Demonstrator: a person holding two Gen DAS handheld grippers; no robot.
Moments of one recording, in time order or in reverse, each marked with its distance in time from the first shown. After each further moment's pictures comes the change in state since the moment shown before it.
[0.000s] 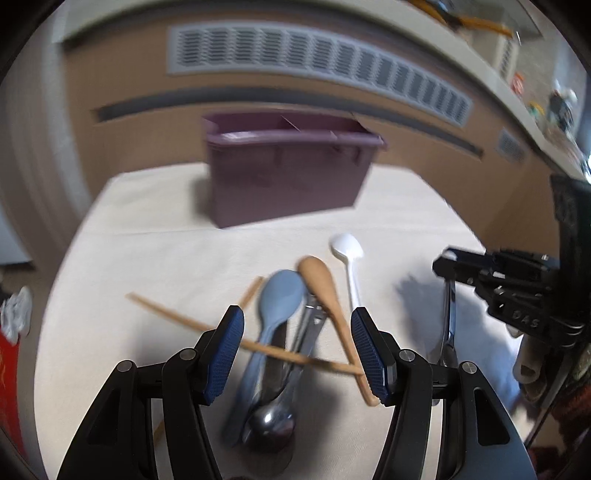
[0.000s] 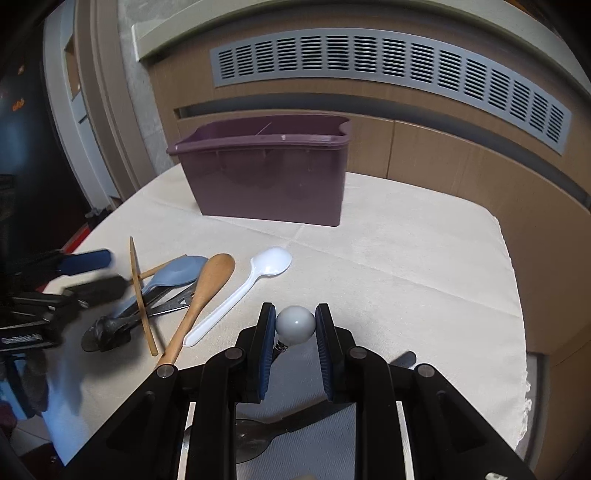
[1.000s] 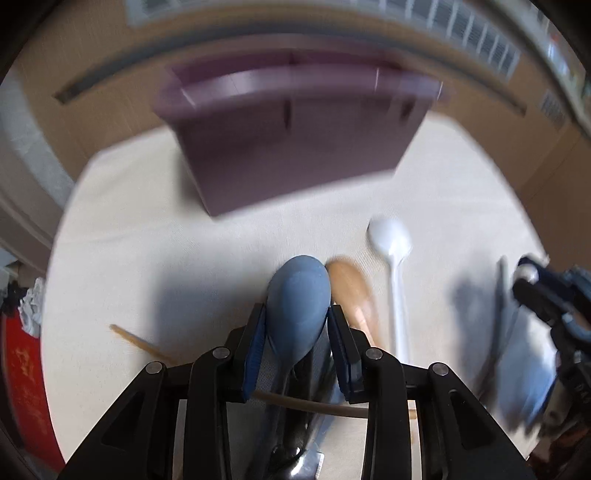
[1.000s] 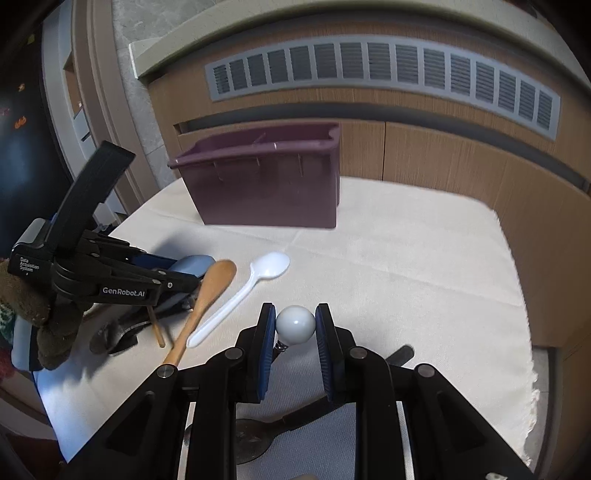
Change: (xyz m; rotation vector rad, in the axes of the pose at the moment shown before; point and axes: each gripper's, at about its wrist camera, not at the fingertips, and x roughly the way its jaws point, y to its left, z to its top) left arm 0.052 0.004 0.042 -0.026 0.179 0.080; right arm -0.010 -0.001 -0.005 0.004 -0.071 0.017
